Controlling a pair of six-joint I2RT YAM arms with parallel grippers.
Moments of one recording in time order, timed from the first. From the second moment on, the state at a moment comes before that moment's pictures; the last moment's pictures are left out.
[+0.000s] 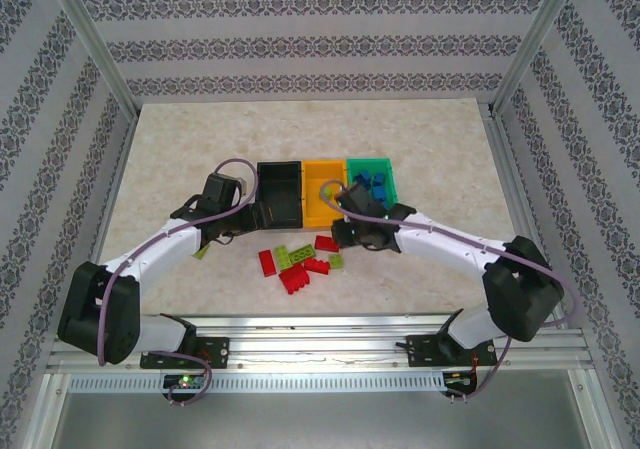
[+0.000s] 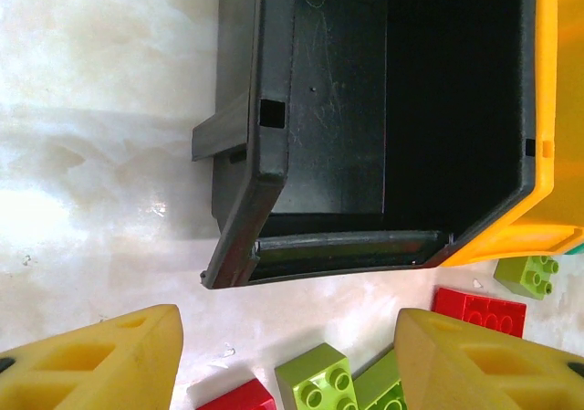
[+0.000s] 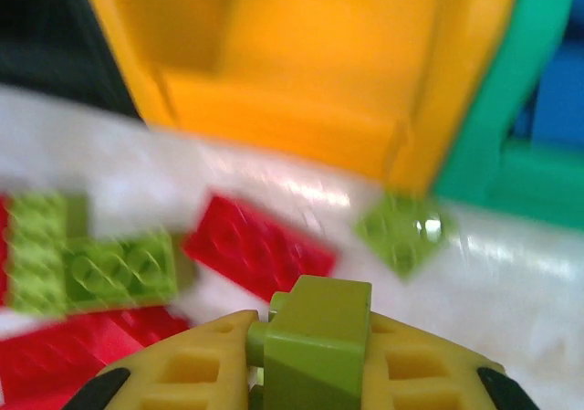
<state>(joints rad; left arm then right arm) -0.30 1.33 0.76 -0.35 0.21 -0.59 0.73 1.49 0.97 -0.49 0.01 0.51</state>
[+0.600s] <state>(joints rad) -0.30 1.25 0.73 -0.36 0.22 -0.59 0.60 1.76 1.28 -0.47 -0.04 0.41</state>
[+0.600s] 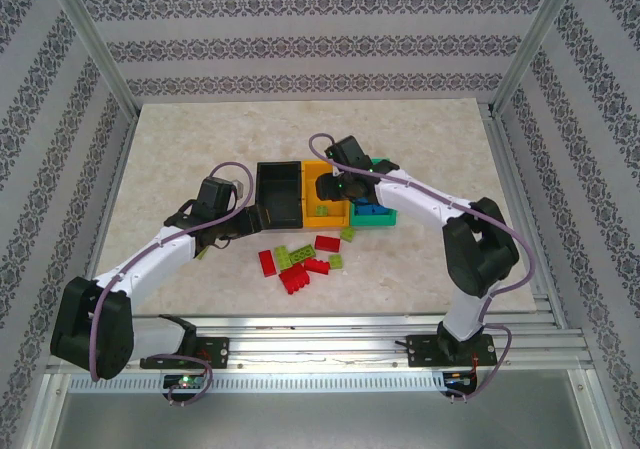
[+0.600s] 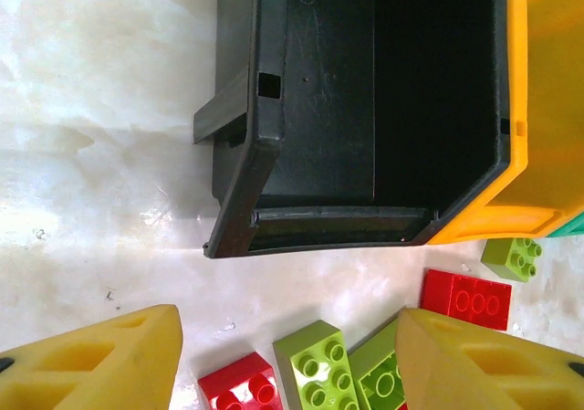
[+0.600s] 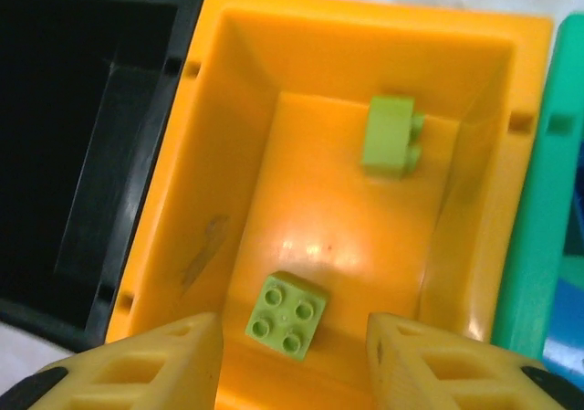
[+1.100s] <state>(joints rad) -0.30 1.36 0.73 -0.33 0.24 -0.59 0.66 1.48 0.88 -0.47 -0.01 0.54</state>
